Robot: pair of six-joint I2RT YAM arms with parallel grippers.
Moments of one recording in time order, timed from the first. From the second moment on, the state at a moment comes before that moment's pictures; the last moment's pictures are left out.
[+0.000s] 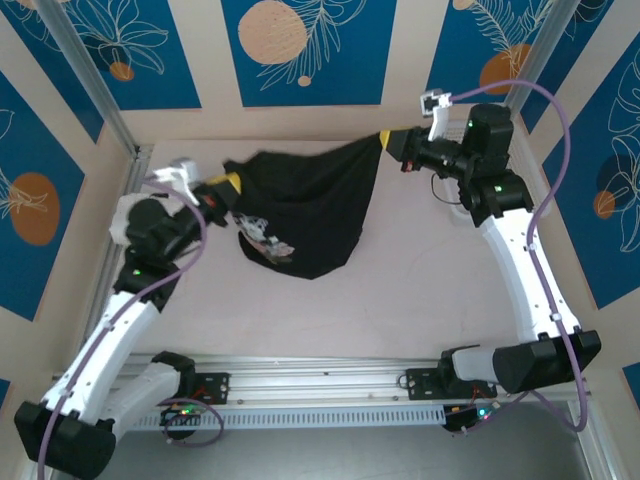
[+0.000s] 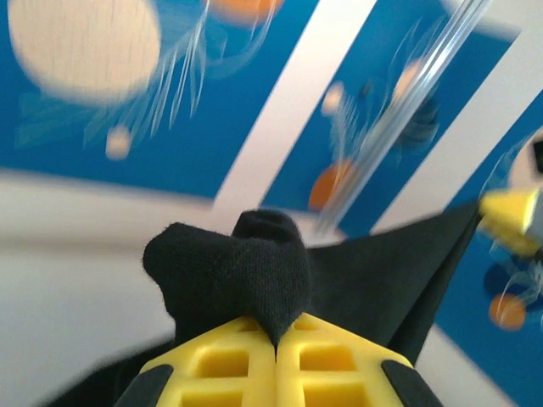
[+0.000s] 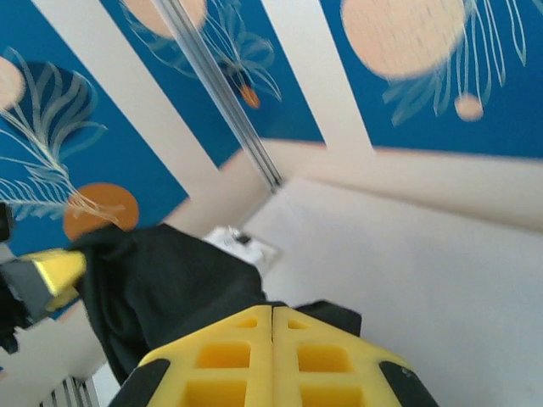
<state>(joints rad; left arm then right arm) -0.31 0.91 0.78 0.12 0.34 -0.54 0.16 1.30 1.48 -0.43 -0.70 0.31</state>
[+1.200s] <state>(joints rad) -0.82 1.42 0.89 -0.11 0.08 0.00 0.21 1.34 1.26 -0.53 -0.79 0.18</state>
